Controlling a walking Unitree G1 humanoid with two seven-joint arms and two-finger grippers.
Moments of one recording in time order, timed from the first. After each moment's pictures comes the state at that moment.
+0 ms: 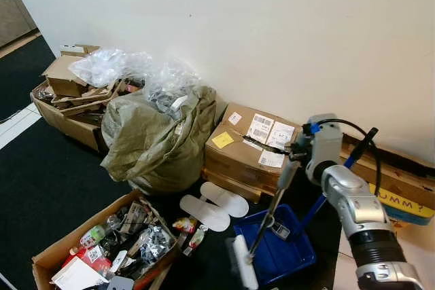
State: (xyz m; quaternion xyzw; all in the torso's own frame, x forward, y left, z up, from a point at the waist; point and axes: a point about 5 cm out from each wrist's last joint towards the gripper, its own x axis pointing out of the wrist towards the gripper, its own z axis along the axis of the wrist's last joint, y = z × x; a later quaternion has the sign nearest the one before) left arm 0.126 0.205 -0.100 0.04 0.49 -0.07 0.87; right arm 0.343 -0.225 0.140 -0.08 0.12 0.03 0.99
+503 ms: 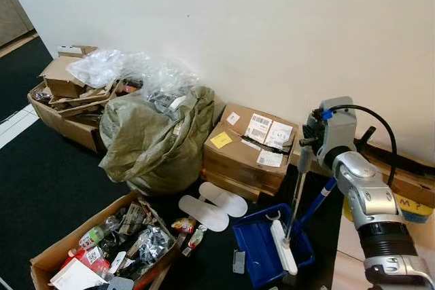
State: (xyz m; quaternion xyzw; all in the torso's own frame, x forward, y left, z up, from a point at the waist) left arm 0.126 0.205 -0.100 0.04 0.49 -0.08 0.87; right arm 0.347 -0.225 0.168 -0.07 0.05 0.03 1.00
